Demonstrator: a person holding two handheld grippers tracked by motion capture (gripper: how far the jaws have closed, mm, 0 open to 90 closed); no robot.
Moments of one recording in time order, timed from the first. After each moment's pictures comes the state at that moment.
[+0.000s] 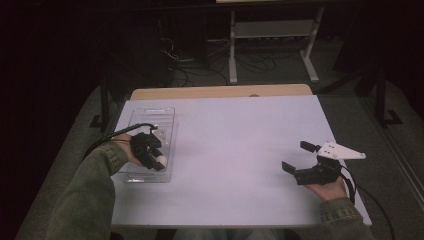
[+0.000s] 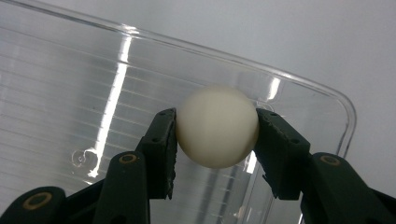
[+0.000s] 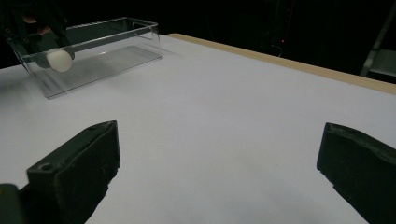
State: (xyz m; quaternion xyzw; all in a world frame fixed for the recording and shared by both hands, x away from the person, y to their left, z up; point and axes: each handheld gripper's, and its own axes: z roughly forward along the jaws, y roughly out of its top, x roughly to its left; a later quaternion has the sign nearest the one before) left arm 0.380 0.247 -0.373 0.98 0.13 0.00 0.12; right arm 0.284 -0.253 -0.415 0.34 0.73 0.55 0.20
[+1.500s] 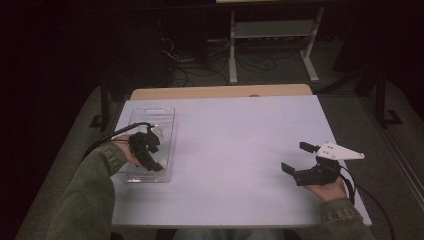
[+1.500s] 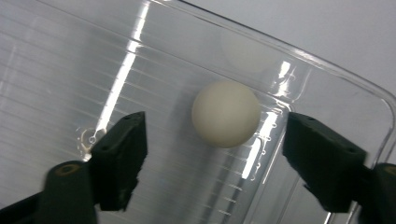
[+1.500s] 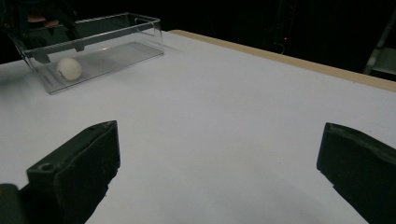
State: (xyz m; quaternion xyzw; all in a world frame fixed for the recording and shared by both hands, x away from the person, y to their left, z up) left arm 0.384 0.253 -0.376 0.98 0.18 0.01 0.12; right arm 0.284 -0.252 -0.415 0.34 0.74 0.55 0.20
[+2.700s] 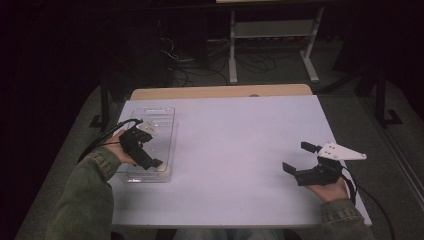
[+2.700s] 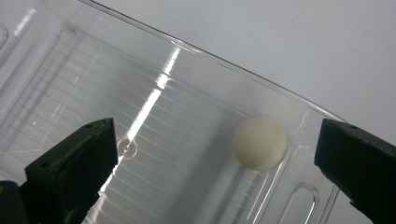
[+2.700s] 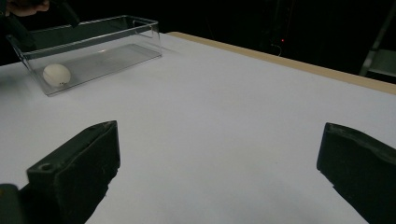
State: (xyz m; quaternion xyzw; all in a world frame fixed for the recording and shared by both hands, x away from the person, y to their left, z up) left arm 0.367 0.271 -0.353 0.94 0.23 0.08 0.23; right arm 0.282 -0.255 -0.414 0.34 0.74 0.55 0.20
